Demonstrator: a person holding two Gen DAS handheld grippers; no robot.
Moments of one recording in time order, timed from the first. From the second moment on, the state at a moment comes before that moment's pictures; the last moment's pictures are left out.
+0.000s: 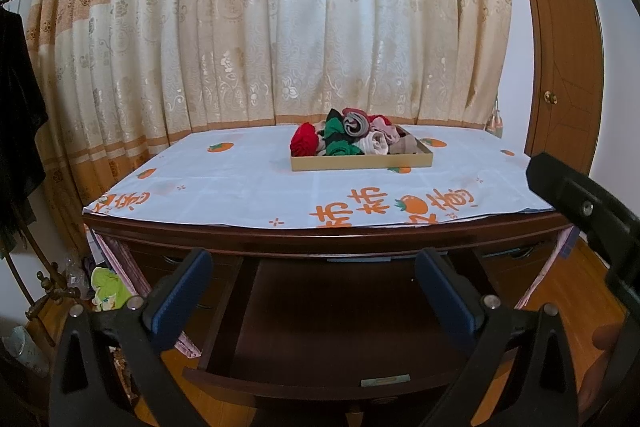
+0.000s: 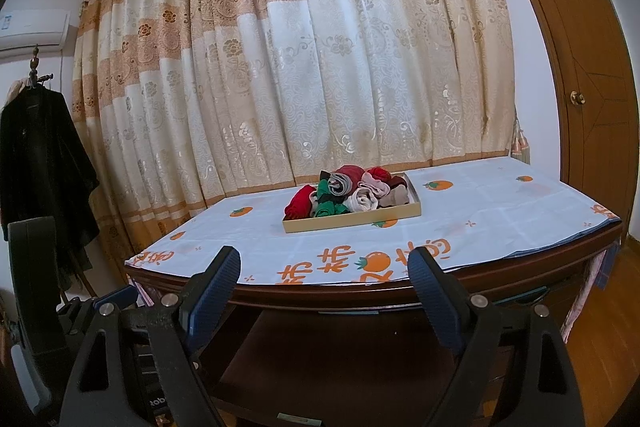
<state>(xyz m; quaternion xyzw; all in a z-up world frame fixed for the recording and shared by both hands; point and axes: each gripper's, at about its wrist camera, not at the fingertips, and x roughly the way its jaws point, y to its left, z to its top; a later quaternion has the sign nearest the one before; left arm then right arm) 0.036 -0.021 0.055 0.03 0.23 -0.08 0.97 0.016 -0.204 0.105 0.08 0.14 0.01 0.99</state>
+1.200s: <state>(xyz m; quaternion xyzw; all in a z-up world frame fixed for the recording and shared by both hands) 0.038 -0.016 0.052 0.02 0.24 -0.06 0.97 0.015 -0.201 0.105 0.08 0.14 0.01 0.99</state>
